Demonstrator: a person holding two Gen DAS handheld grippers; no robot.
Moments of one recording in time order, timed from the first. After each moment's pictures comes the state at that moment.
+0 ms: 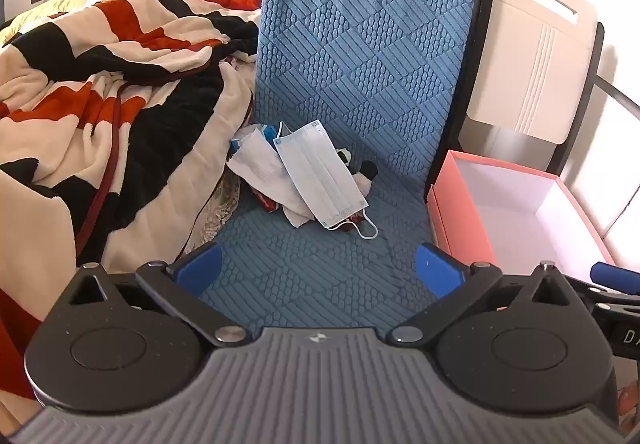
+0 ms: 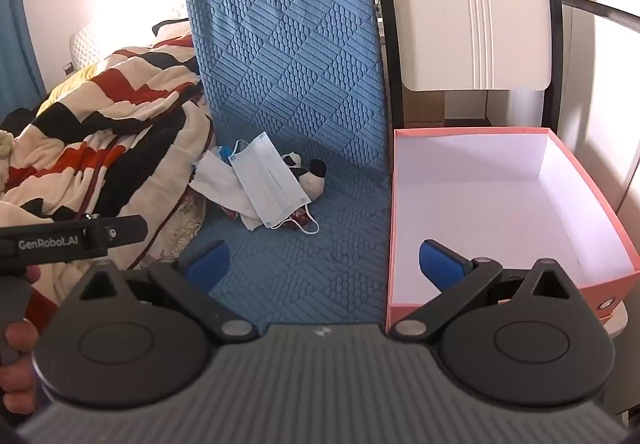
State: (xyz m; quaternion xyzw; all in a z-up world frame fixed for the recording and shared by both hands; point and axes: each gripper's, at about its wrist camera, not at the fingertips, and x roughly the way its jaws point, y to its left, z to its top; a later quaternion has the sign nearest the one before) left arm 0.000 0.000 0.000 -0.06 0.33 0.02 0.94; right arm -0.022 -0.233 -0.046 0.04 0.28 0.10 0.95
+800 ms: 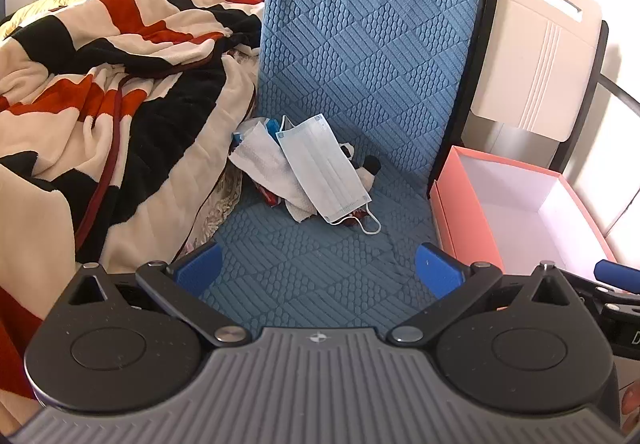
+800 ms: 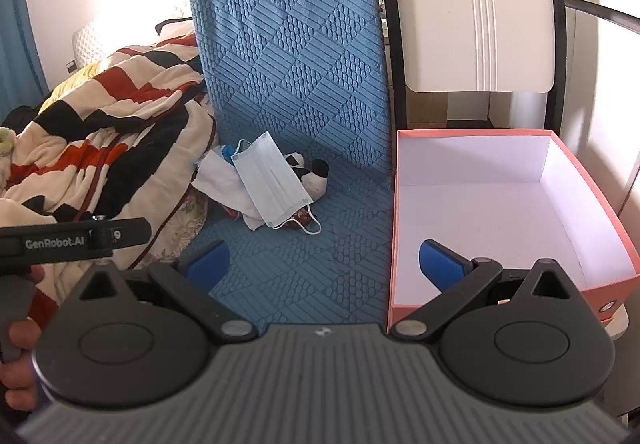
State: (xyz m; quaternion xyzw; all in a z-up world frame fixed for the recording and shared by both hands) left arm 0.002 0.005 -0.004 -0.07 0.34 0.02 0.94; right arm -0.021 -0.231 -0.044 0.03 0.28 0.10 0.95
